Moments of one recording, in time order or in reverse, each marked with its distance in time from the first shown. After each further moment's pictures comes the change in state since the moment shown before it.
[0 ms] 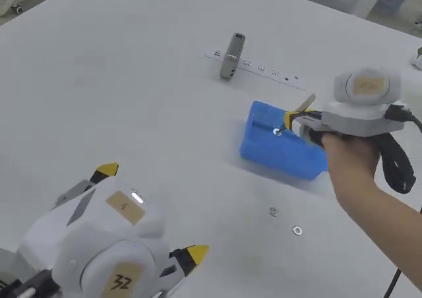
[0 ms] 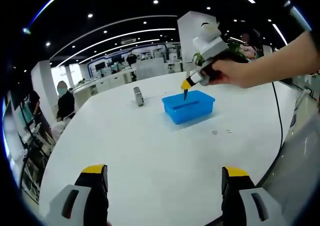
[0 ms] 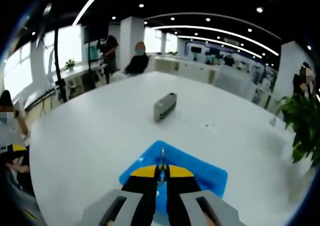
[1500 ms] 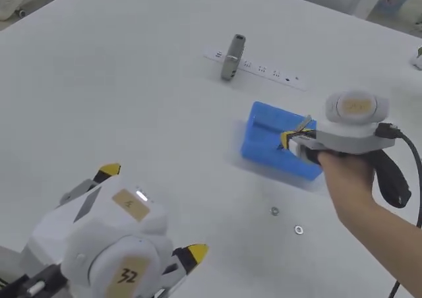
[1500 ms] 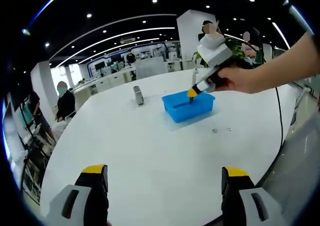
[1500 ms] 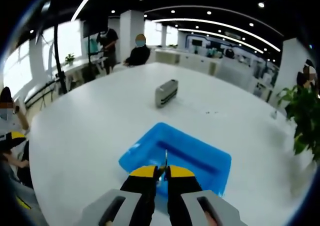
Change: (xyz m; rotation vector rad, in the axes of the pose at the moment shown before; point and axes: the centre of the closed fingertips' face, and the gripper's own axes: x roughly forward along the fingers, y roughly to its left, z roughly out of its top) left arm 0.001 0.000 -0.002 0.011 0.011 0.001; right arm -0.010 0.000 -0.026 -0.011 0.040 0.002
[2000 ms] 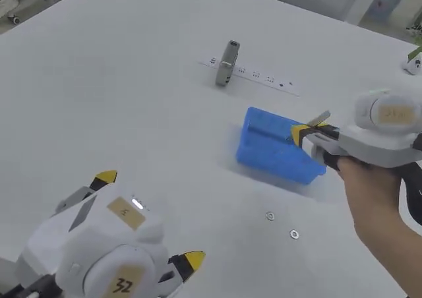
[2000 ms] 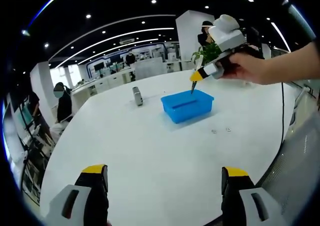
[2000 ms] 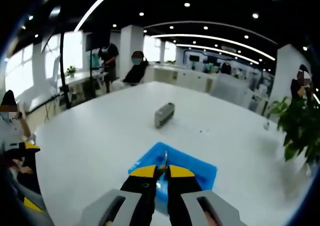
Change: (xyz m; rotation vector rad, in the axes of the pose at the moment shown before) left arm -0.001 -0.001 0.001 0.003 -0.006 -0.006; right arm -0.054 0.000 0.034 0.014 -0.152 -0.028
